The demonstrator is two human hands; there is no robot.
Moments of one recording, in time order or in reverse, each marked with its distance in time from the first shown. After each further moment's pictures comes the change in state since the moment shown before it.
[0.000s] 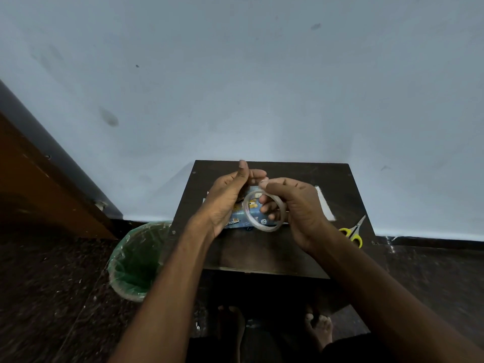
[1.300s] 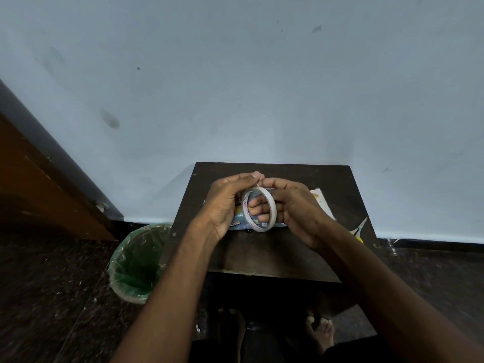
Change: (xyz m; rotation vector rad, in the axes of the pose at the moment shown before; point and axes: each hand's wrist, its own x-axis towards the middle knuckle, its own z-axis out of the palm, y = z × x) left_hand -0.002 0.007 0.006 -0.197 0.102 -0.092; right_hand 0.009 -0.007 -0.005 -0.075 -0.217 0.080
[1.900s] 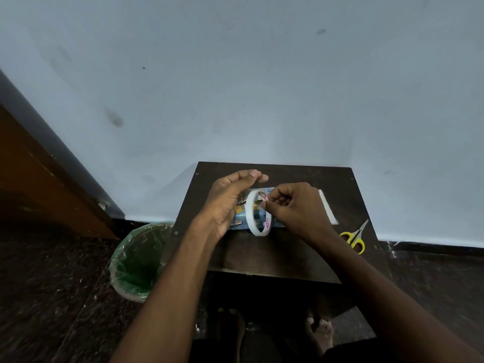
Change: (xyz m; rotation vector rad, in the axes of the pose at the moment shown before) left_hand 0.000 -0.001 -0.002 -0.010 -0.014 0.024; right_hand 0.007 0.017 -0.011 -0.912 0.323 -0.360
